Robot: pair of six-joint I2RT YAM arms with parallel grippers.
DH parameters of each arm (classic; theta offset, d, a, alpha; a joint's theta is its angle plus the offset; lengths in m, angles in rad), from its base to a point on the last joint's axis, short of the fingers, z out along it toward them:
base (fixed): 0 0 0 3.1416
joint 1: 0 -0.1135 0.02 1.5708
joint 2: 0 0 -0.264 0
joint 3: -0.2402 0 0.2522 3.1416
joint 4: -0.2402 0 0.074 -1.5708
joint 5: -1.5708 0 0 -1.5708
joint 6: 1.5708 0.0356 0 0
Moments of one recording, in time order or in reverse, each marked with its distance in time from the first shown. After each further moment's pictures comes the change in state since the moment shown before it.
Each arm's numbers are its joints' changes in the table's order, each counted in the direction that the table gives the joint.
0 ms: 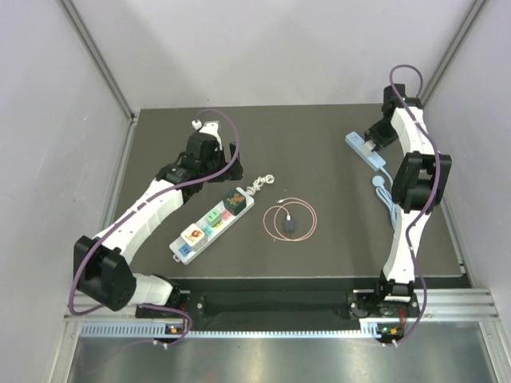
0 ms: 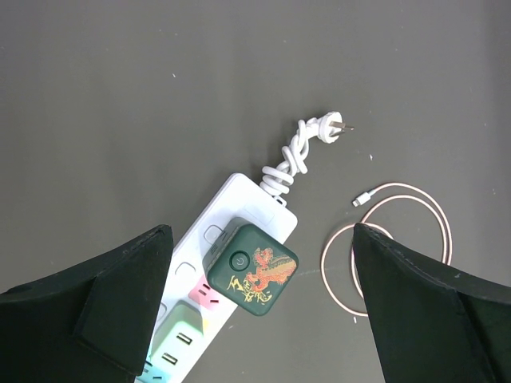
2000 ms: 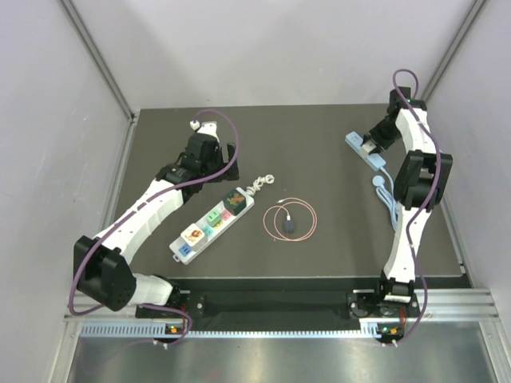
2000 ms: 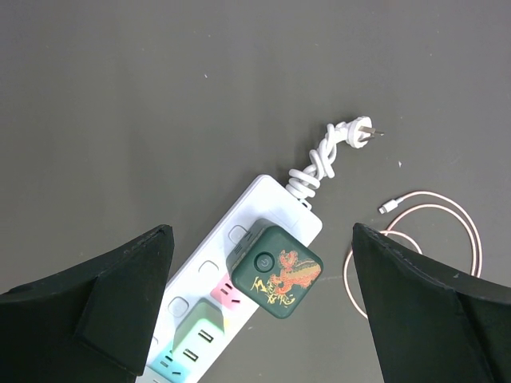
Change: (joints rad) left arm 0.000 0.000 0.000 -0.020 0.073 0.016; right arm 0.042 0.091 -0.040 -0.007 0.184 -0.134
